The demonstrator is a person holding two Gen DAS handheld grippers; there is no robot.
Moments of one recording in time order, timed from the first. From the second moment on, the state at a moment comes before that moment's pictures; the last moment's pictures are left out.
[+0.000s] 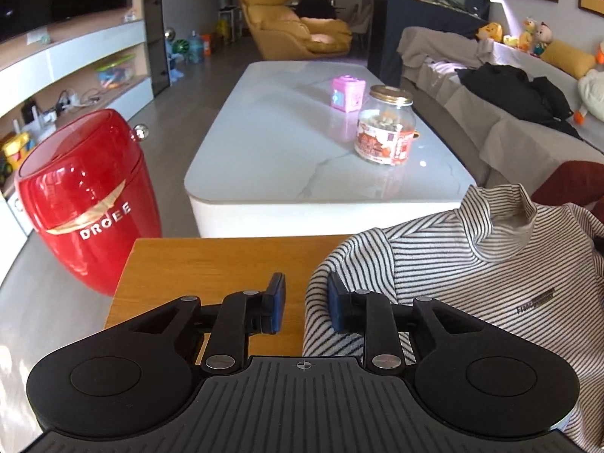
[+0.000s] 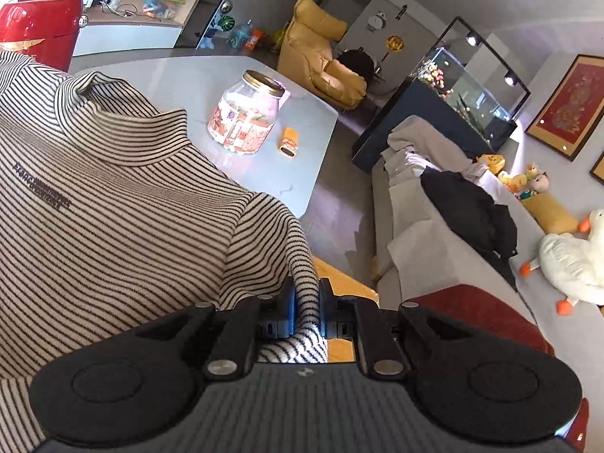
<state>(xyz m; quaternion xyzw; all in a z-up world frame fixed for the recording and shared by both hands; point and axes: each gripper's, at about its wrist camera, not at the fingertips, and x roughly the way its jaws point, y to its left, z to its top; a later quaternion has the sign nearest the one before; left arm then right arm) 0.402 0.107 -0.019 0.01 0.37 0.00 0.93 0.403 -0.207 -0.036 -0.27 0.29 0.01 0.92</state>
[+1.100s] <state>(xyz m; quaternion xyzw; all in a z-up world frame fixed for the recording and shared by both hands) 0.241 0.109 0.033 -0.05 0.33 -0.09 0.94 0.146 -0.192 0.029 -0.23 0.32 0.16 0.90</state>
